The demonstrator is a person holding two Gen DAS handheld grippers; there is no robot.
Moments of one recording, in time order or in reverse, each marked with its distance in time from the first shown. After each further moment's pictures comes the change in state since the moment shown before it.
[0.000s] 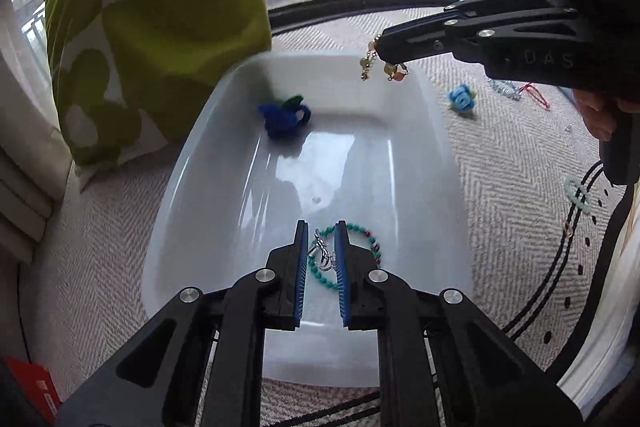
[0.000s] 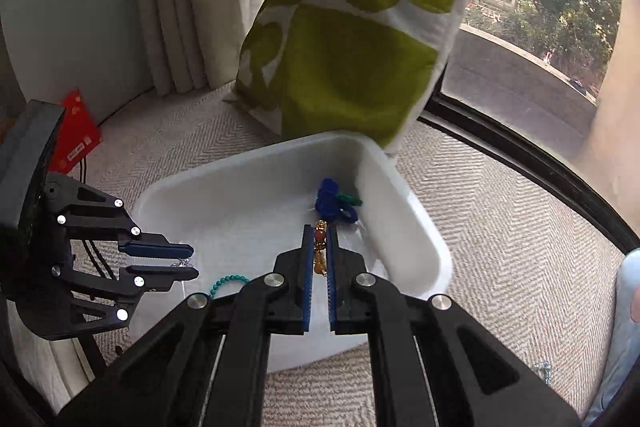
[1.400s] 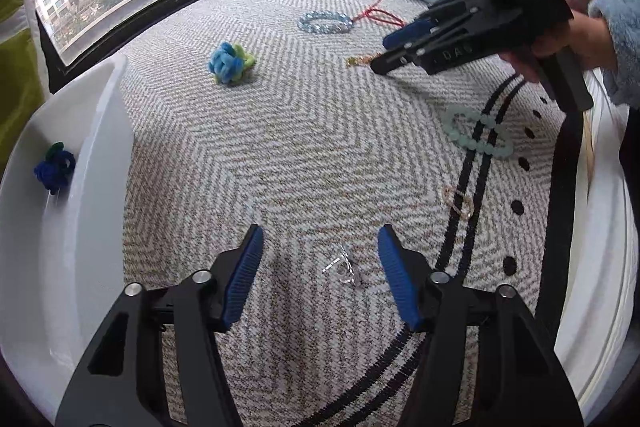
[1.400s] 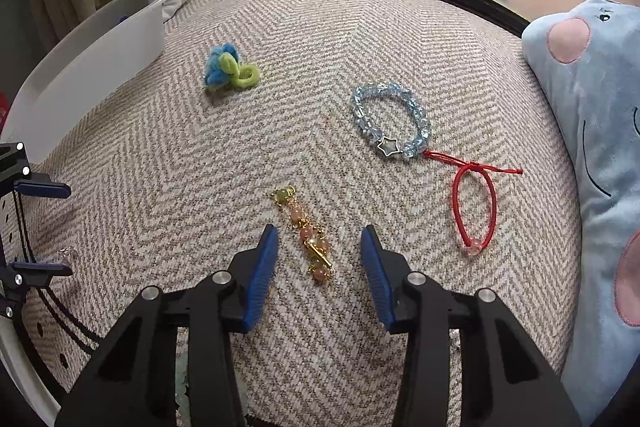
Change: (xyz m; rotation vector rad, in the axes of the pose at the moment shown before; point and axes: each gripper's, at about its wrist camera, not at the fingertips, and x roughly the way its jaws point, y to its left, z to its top) left arm 0.063 -0.185 -0.012 0.322 0.012 -0.244; right arm -0.048 -0.149 -0.231 0.273 0.226 -0.248
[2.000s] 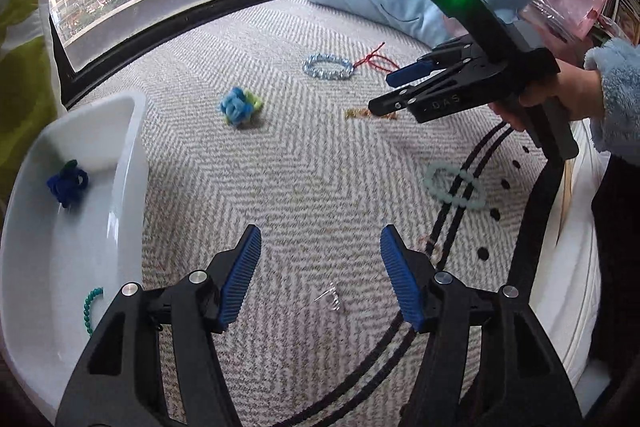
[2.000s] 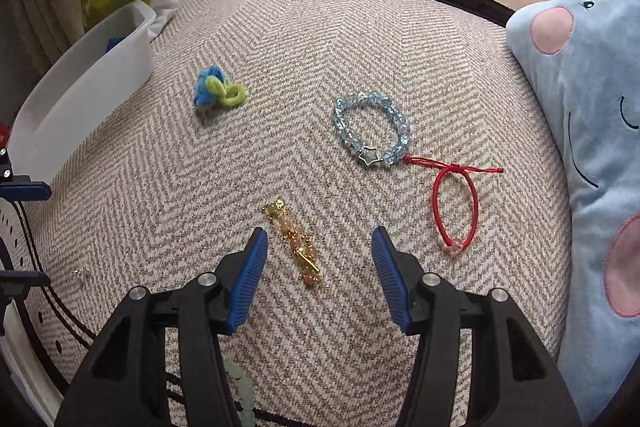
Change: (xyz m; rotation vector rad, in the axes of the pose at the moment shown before) left arm -0.030 0.010 0.023 -0.073 -0.066 -0.032; right arm -0.017 -0.024 0.016 0.066 0.012 0.001
